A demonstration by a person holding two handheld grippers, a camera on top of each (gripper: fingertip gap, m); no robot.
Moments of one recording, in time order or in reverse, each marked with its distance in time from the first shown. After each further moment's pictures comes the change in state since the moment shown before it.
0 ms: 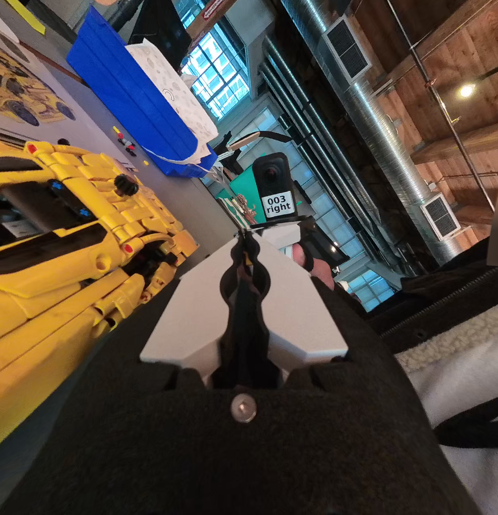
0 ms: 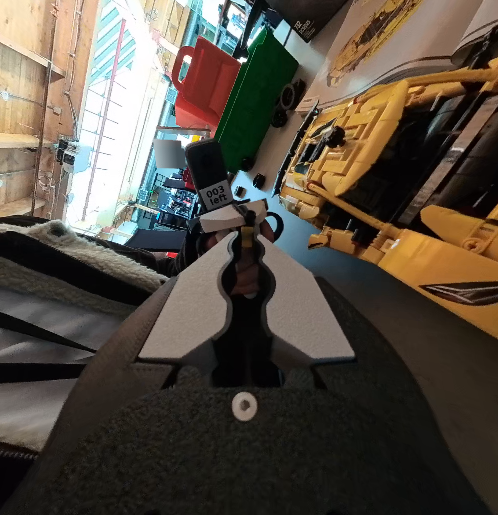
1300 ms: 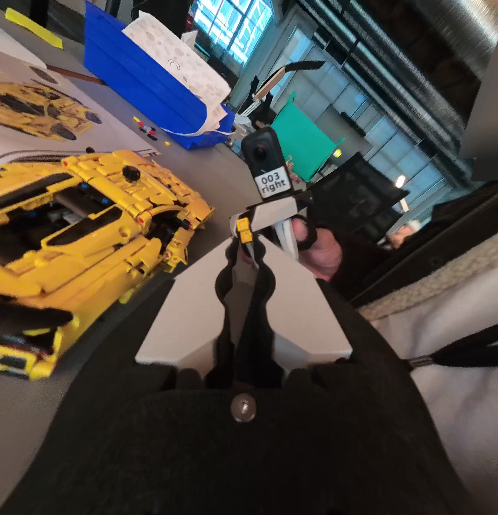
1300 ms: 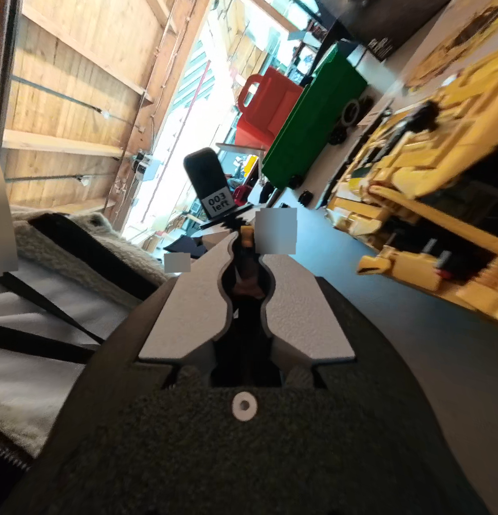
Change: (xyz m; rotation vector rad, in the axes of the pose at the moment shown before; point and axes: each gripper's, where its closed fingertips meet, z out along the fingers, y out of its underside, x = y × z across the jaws) left arm 0.015 0.013 -0.047 -0.167 -0.116 0.248; right arm -0.024 0.015 0.035 0.096 -0.238 -0.050
